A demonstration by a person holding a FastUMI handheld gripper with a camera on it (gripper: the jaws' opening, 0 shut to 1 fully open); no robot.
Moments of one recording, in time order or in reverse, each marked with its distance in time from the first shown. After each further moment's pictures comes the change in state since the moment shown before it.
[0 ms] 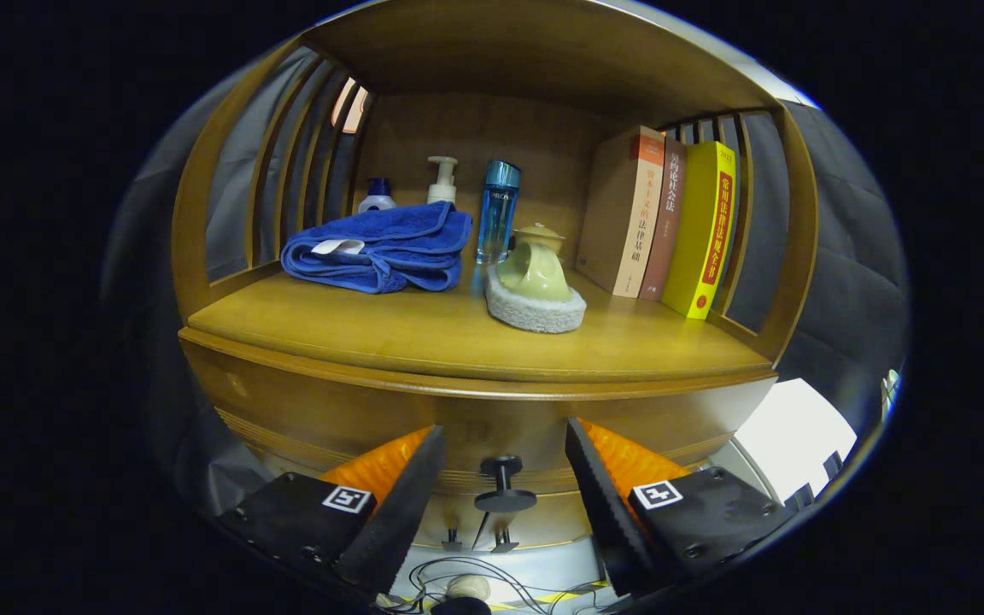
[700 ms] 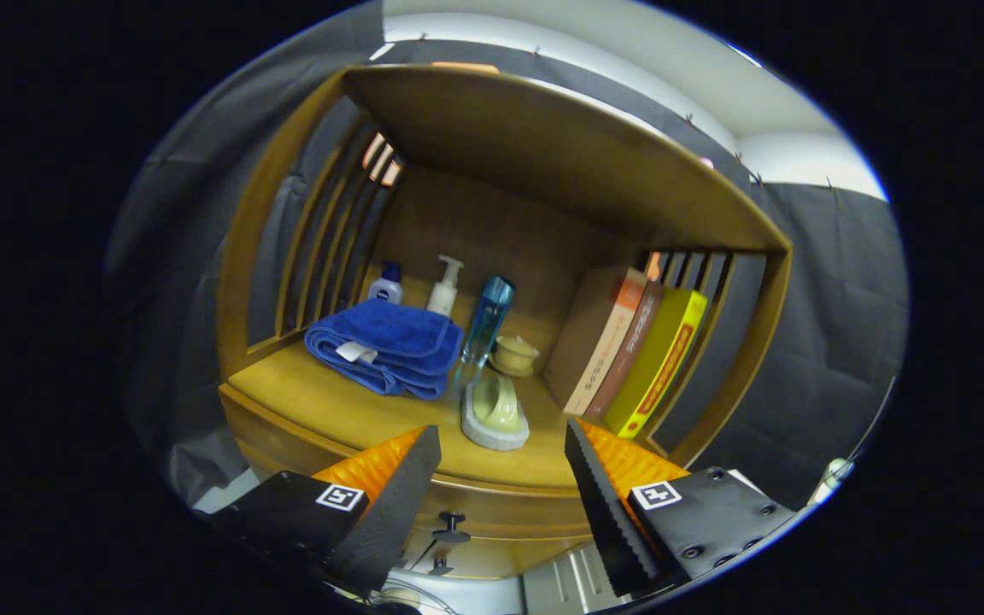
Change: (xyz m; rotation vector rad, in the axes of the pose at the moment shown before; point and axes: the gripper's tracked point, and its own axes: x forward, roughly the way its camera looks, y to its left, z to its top) arm -0.081 0.008 0.148 -0.231 -0.227 0.026
